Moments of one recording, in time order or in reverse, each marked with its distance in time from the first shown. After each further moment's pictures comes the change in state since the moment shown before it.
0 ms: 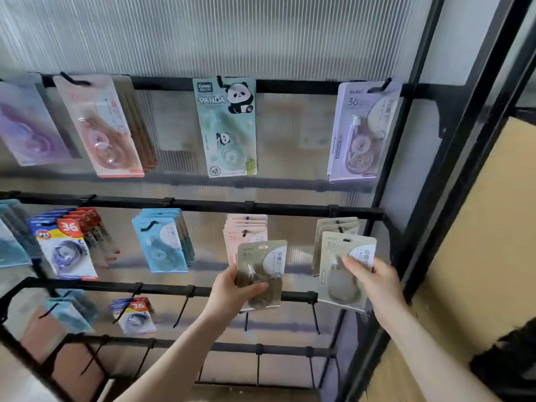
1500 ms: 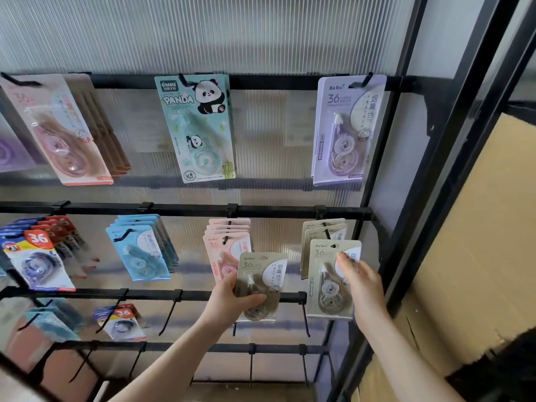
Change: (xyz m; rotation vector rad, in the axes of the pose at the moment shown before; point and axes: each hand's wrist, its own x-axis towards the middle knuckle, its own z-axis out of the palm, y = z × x) left_hand 0.023 -0.012 0.022 0.043 -0.126 -0.032; right_hand 0.018 0.016 0.003 0.139 0.079 0.100
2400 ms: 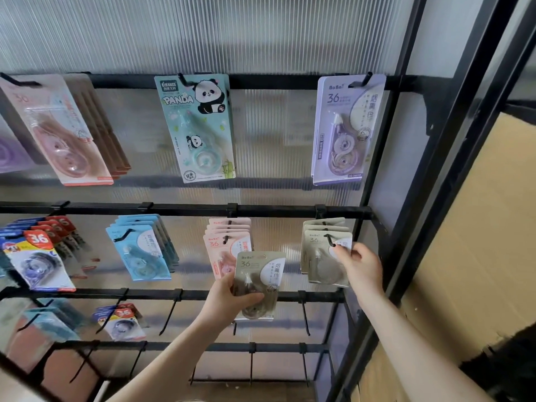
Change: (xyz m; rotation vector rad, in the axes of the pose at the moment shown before) left_hand -0.003 0.004 -0.005 0.032 0.002 0.008; right_hand 0.032 -0.005 0.002 -0.354 0.068 -0.187
